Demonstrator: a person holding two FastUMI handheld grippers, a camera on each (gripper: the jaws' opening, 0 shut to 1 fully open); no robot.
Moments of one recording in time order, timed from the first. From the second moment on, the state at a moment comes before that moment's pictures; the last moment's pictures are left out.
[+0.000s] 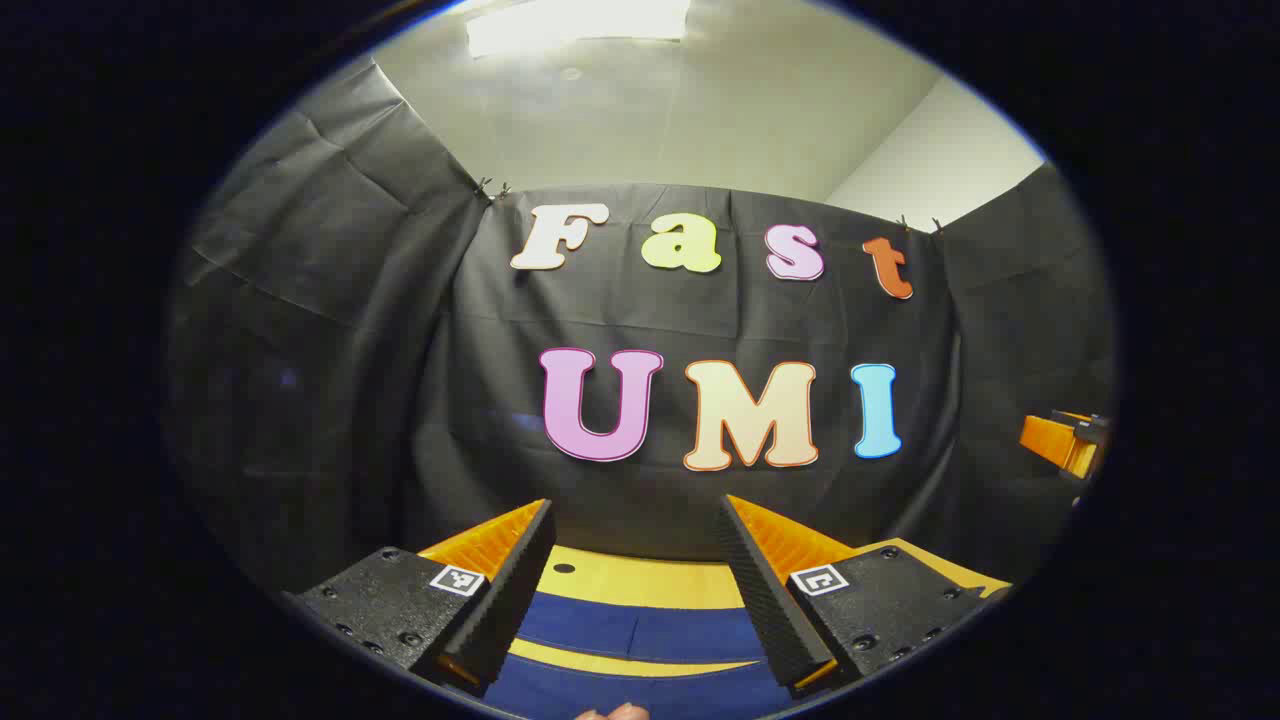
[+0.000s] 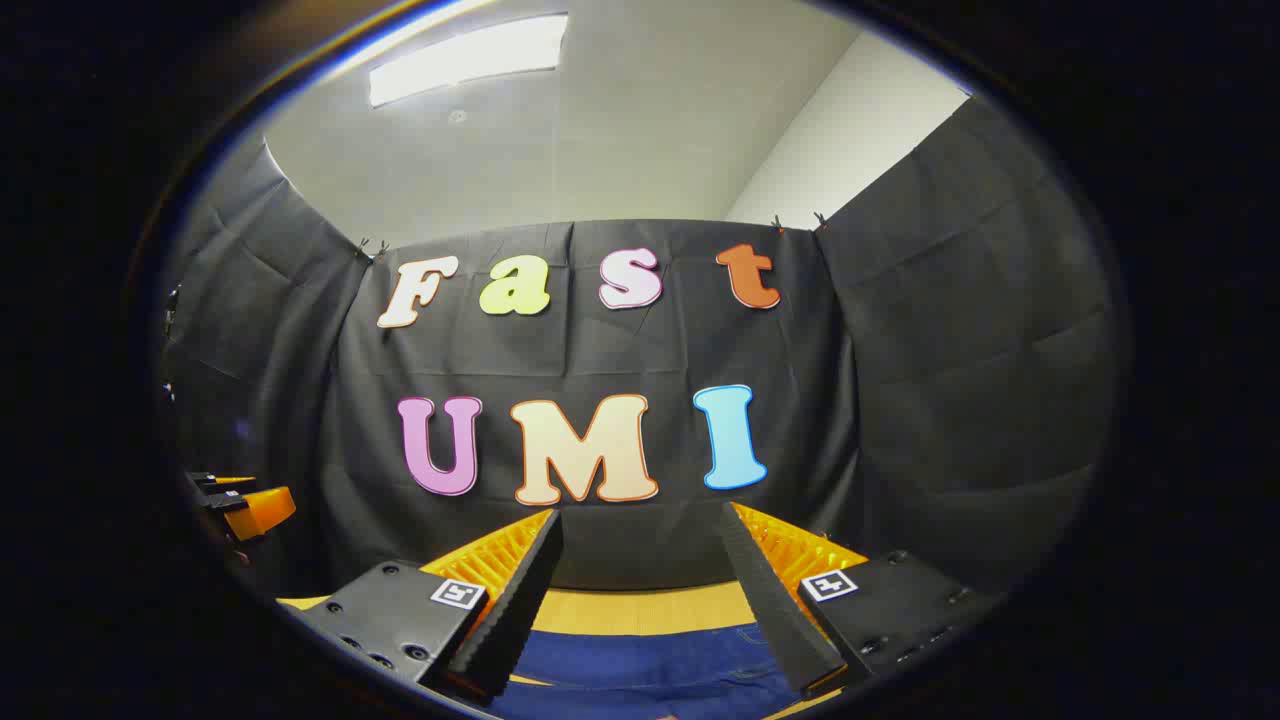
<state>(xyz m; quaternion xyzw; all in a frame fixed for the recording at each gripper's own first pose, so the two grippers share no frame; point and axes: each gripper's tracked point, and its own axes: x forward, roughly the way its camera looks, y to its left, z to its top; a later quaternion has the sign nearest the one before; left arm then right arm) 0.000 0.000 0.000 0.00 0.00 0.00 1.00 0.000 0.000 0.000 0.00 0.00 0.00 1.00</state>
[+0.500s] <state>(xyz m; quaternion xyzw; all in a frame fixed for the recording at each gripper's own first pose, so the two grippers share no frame) -0.005 0.020 -0.003 0.01 0.00 0.02 1.00 0.004 0.004 -0.002 -0.01 -0.01 0.00 1.00</state>
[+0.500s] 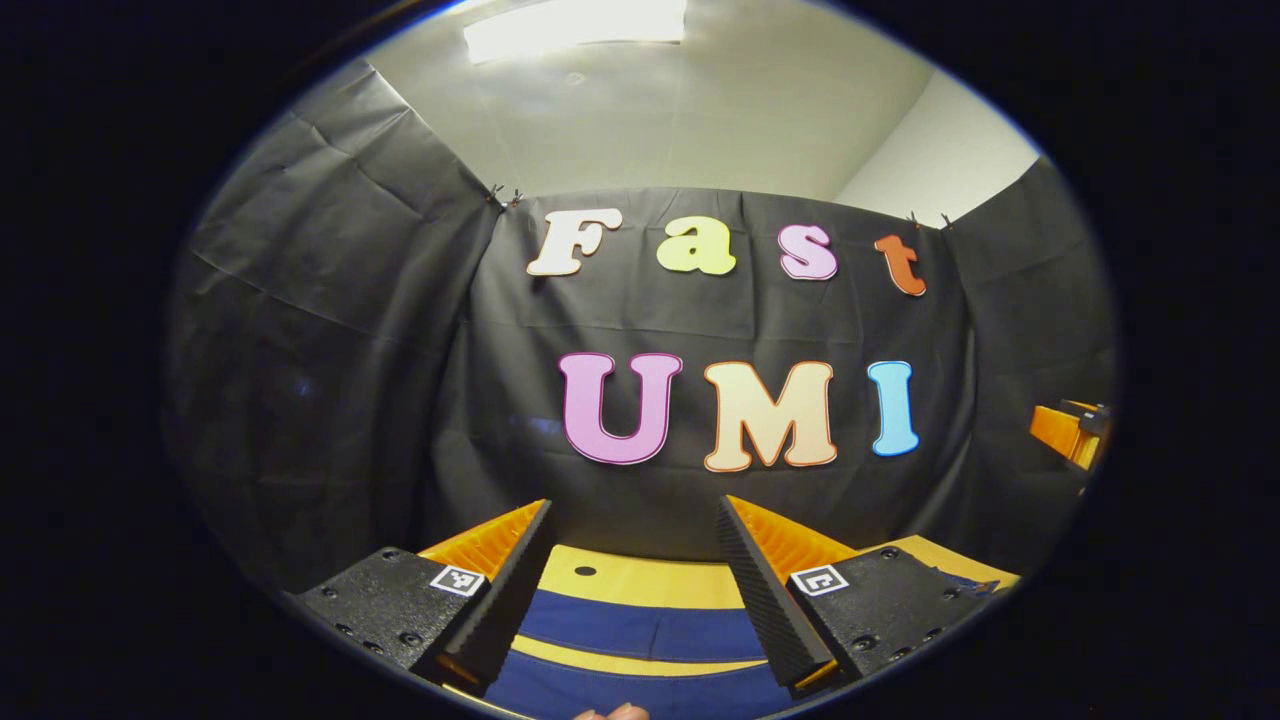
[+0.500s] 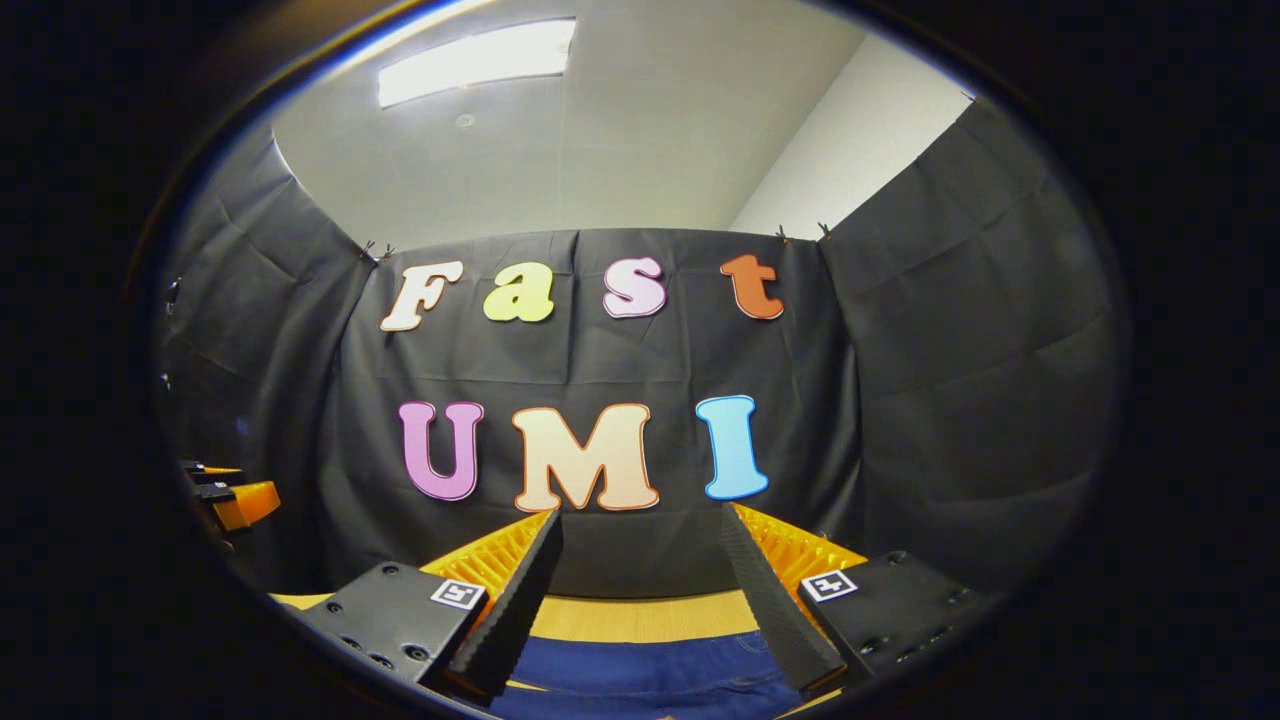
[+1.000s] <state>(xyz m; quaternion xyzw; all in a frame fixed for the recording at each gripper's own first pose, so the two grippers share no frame) -0.019 0.033 -0.038 0.05 0.05 -0.01 1.00 -0.001 0.008 -0.012 -0.02 0.00 0.01 1.00</state>
